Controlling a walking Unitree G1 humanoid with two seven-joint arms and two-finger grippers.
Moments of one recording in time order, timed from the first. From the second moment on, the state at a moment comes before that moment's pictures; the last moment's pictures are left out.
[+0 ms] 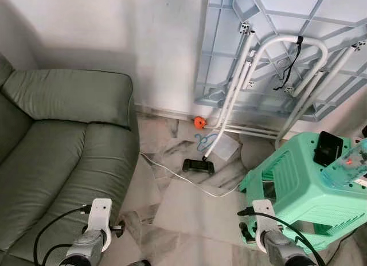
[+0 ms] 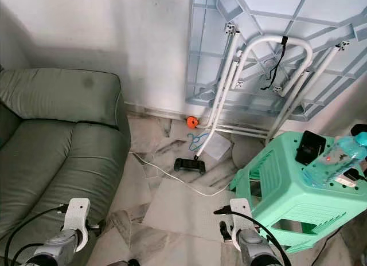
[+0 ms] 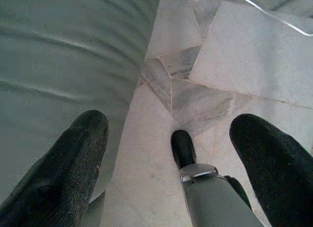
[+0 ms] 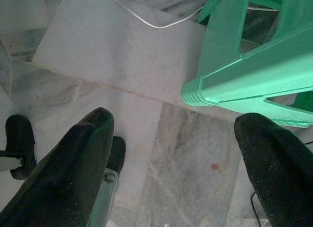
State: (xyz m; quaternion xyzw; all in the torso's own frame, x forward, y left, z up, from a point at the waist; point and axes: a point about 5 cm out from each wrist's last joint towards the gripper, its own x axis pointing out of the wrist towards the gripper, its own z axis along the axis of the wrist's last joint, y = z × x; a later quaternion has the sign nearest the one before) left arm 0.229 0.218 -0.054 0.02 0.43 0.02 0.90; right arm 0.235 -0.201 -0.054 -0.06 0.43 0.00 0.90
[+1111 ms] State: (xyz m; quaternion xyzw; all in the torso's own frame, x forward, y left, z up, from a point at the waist) left arm 0.213 0.214 -0.064 0.04 0.44 -0.01 0.89; right arm 0.232 -0.205 -0.055 -0.09 0.43 0.02 0.90
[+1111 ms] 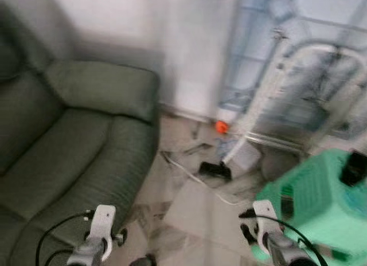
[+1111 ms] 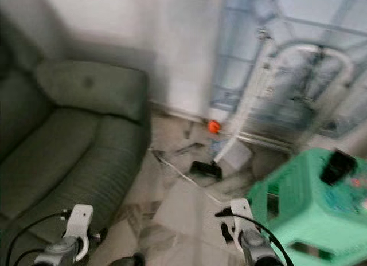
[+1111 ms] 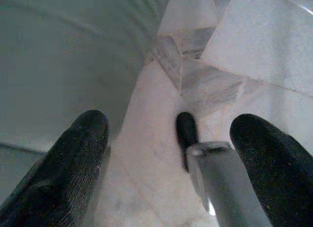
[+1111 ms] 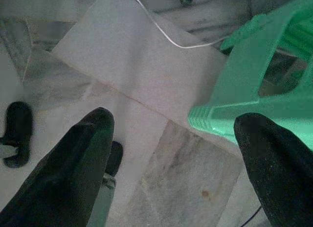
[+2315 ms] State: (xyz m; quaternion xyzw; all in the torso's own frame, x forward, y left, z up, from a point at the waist) left arm 0.212 0.218 -0.063 0.05 0.44 -0.02 0.89; right arm 0.238 -0.193 -0.052 -0.09 0.42 0.04 0.90
